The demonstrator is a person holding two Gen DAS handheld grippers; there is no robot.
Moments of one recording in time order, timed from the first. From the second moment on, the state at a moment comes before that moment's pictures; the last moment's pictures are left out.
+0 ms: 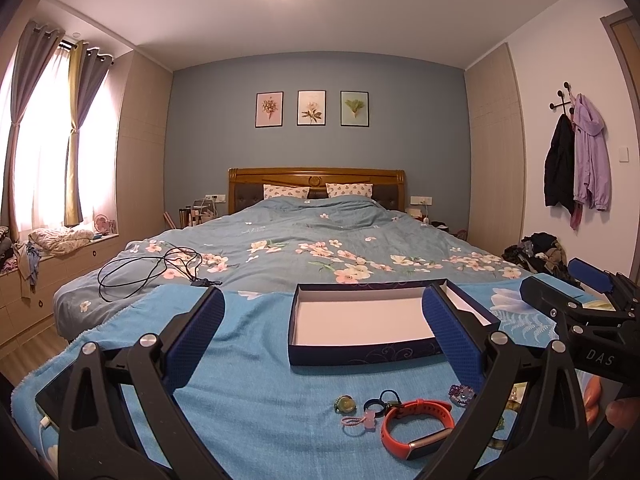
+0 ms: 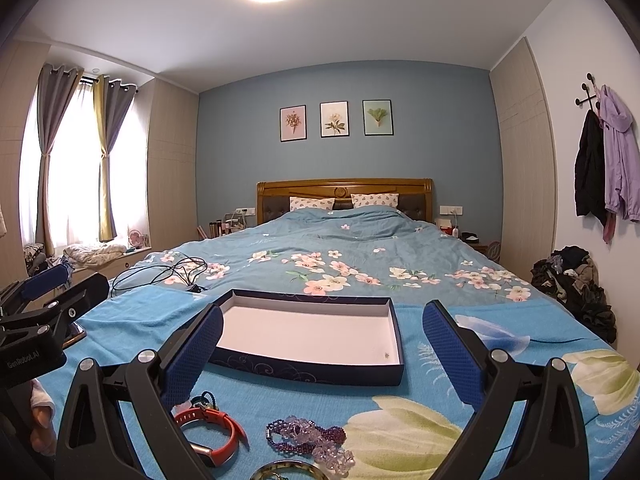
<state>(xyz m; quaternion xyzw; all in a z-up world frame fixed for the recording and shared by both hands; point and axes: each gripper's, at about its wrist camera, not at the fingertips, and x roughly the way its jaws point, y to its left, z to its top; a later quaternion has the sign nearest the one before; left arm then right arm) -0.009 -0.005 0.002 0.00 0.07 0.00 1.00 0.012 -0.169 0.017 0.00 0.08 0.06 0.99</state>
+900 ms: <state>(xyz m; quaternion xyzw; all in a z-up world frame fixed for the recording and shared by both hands) 0.049 -0.021 -0.050 0.00 0.25 -0.14 0.96 0.031 -0.196 -0.029 -0.01 0.30 0.14 0.94</state>
